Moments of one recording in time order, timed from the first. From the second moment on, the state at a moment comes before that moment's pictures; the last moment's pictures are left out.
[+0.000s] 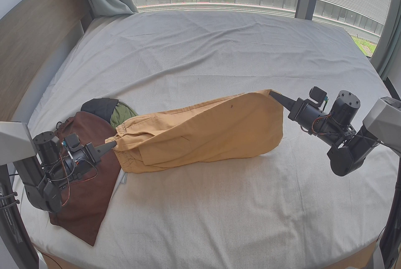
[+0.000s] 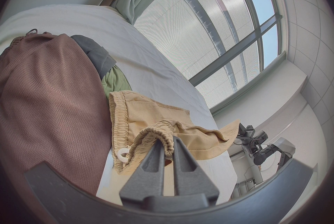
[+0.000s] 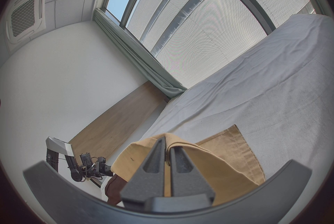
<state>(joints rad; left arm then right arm) 0.07 2.15 -0.45 -1.55 -0.65 -0.63 0.21 2.17 -0.90 -1.48 0.55 0.59</state>
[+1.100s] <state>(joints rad) 0.03 2.29 -0.66 -1.55 -0.50 -0.71 0.19 2.37 -1.33 -1.20 0.55 0.61</state>
